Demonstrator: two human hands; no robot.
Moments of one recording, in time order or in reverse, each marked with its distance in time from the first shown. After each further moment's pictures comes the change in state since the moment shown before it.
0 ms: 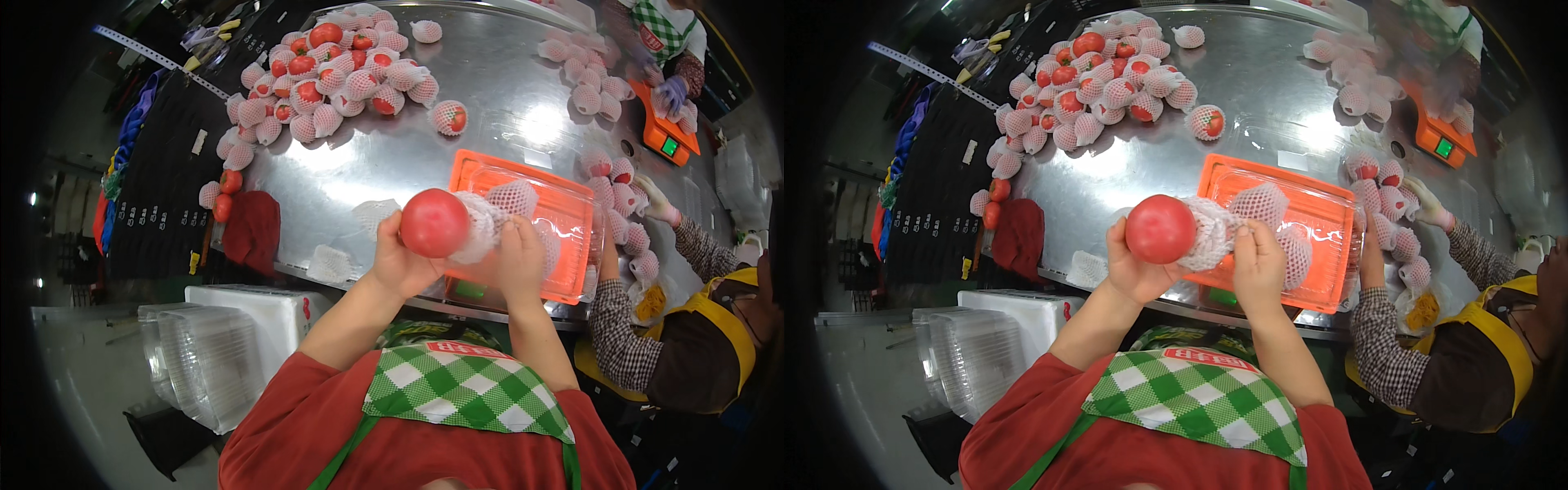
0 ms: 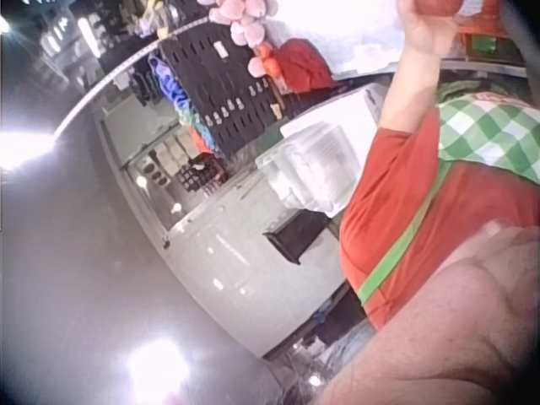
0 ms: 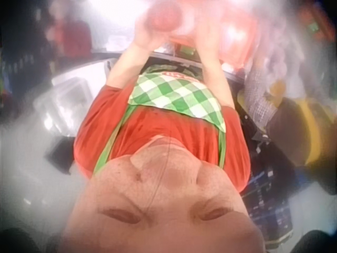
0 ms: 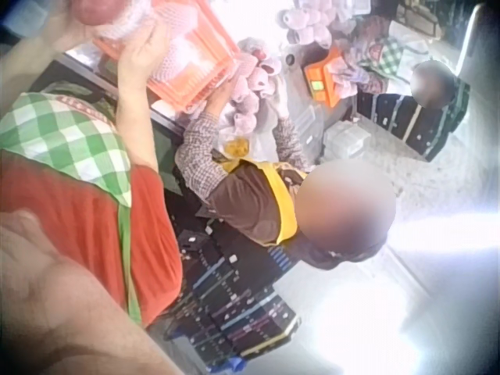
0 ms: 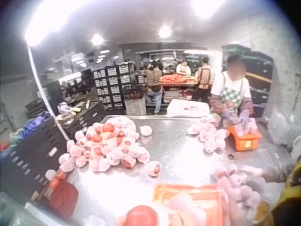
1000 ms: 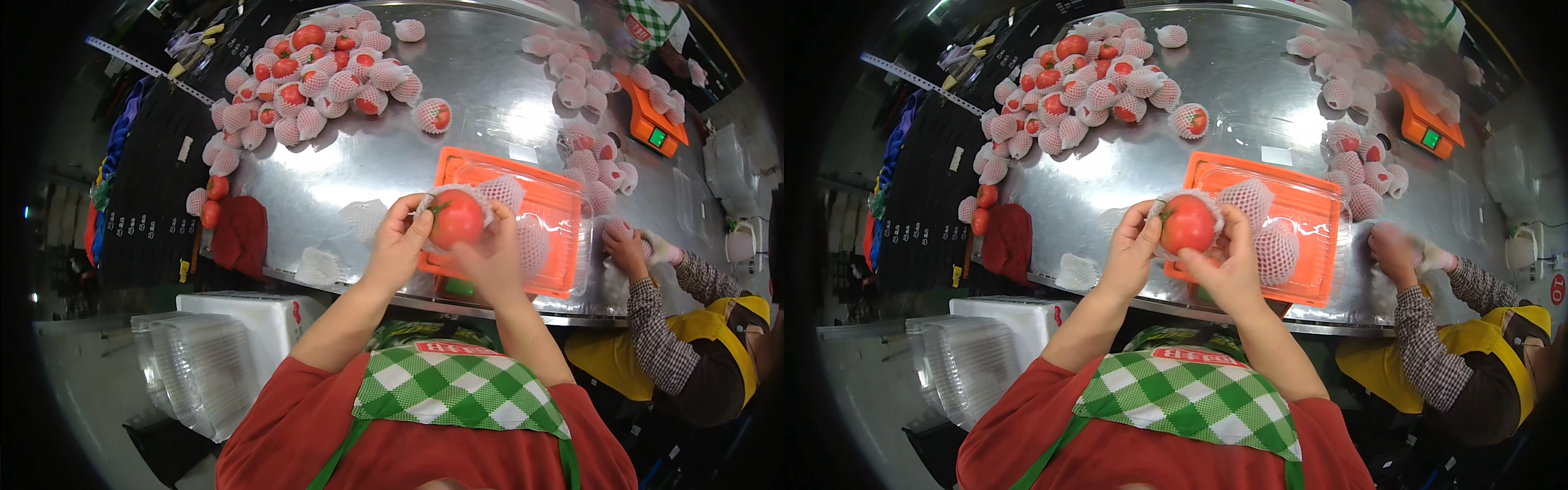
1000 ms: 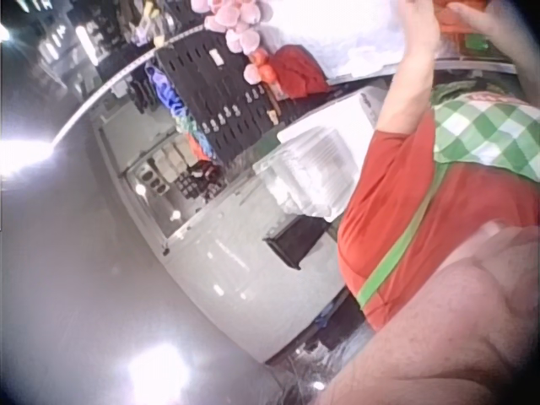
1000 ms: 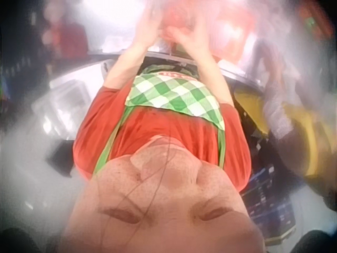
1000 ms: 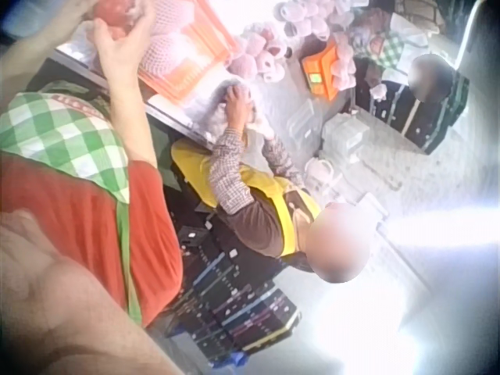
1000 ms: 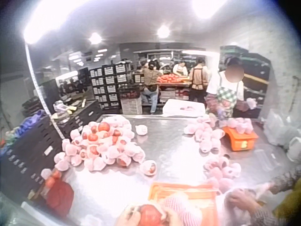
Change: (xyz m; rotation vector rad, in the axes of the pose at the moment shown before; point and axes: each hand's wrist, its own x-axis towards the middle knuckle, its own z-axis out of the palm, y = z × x) left_hand 0.010 -0.016 0.005 0.873 0.332 0.352; right_hand -0.007 0.009 0.006 0.356 -0.257 0.103
